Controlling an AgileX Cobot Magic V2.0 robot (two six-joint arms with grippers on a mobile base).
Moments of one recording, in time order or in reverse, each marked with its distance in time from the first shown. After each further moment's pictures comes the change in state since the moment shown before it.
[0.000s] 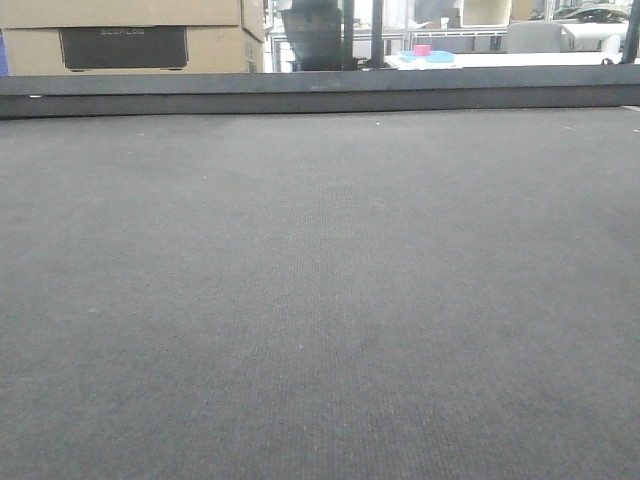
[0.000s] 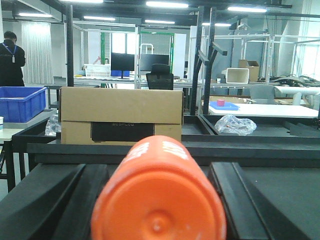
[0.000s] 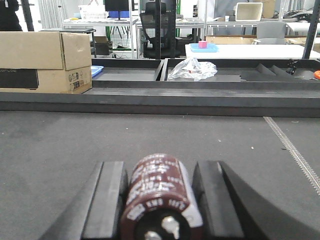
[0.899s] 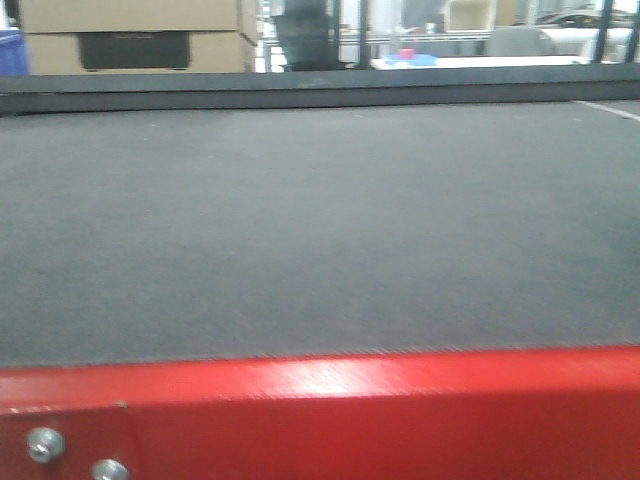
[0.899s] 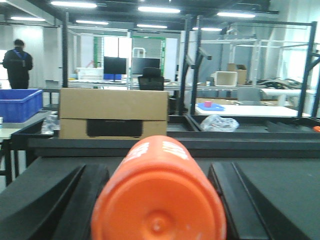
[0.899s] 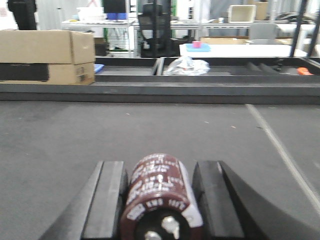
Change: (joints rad) left arm 0.000 -0.006 0.000 0.000 0.000 0.000; right arm 0.000 0.000 0.000 0.000 0.000 0.000
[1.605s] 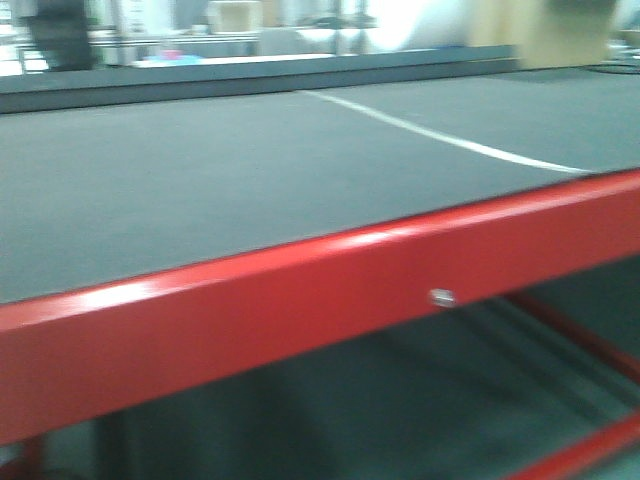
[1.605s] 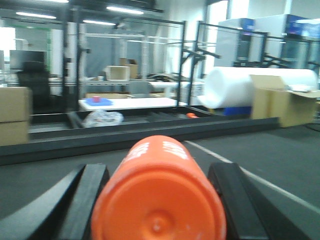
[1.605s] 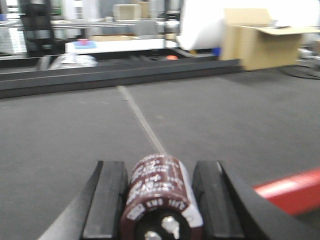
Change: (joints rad) left arm 0.000 0.000 0.000 0.000 0.000 0.000; right arm 0.000 0.000 0.000 0.000 0.000 0.000
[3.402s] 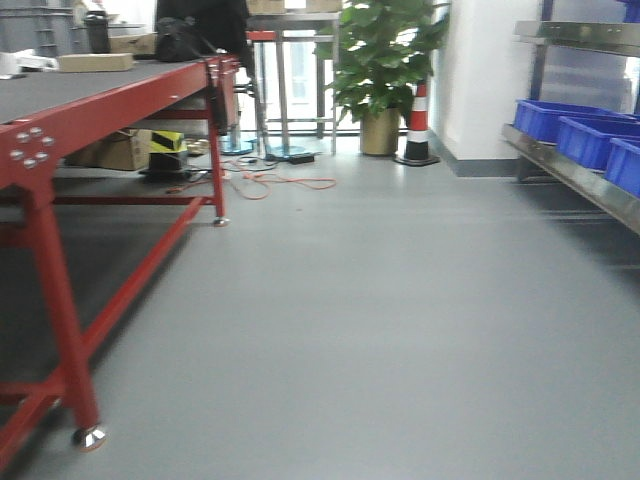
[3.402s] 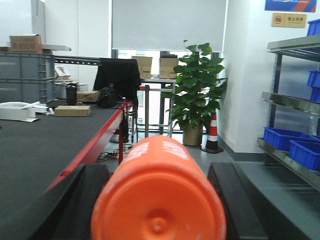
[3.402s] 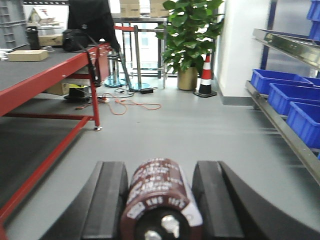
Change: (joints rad) left arm 0.000 0.000 0.000 0.000 0.000 0.000; right arm 0.000 0.000 0.000 -0.002 0.000 0.000
